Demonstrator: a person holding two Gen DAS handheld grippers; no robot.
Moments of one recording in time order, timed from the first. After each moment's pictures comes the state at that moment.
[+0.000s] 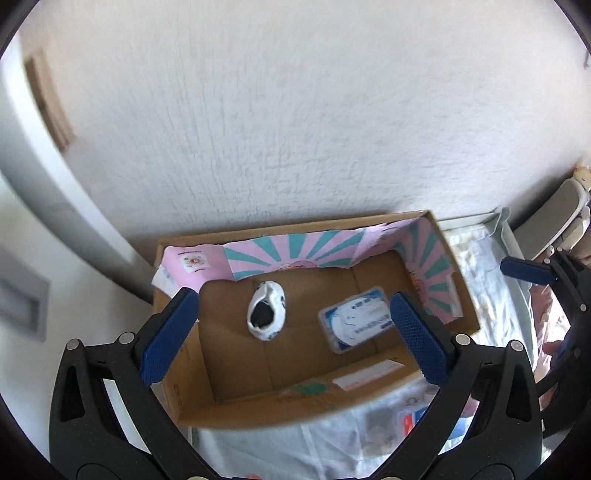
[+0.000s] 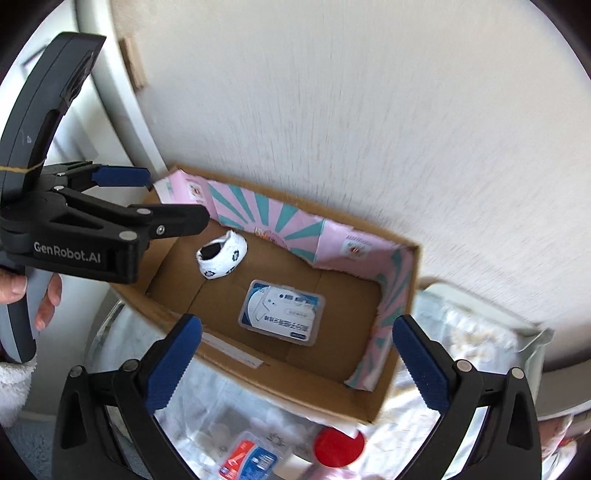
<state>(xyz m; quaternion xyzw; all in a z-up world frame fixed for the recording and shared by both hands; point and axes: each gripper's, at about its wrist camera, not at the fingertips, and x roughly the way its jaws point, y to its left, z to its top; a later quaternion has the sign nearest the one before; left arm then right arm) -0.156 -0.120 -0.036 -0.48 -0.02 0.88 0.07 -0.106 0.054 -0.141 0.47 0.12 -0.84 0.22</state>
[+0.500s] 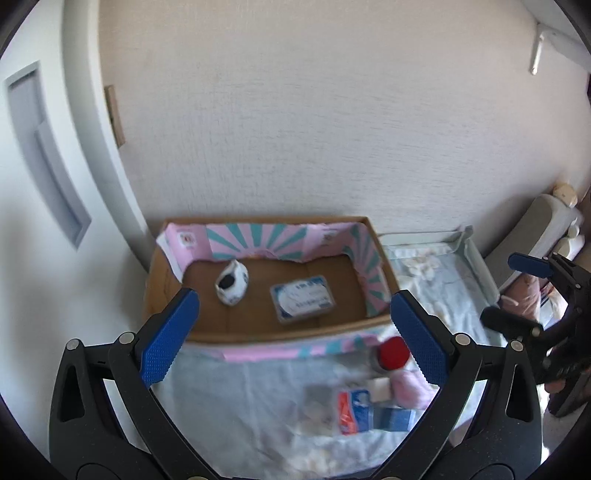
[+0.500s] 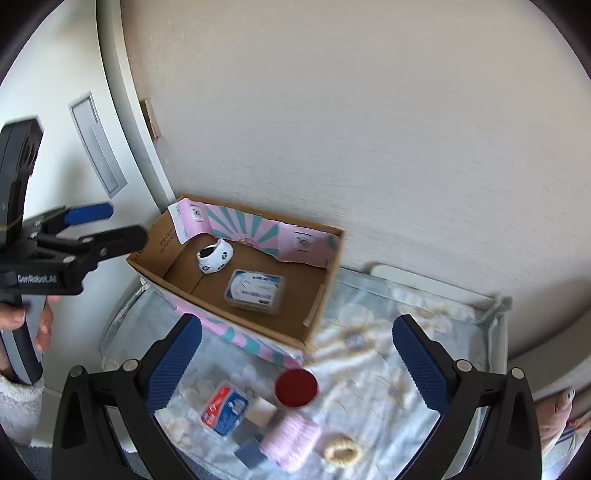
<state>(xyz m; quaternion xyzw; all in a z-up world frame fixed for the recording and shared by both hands) -0.041 -0.060 0.007 -0.40 -0.05 0.91 0.04 -0.022 0.160 -0.088 0.42 0.07 -0.88 0.21</state>
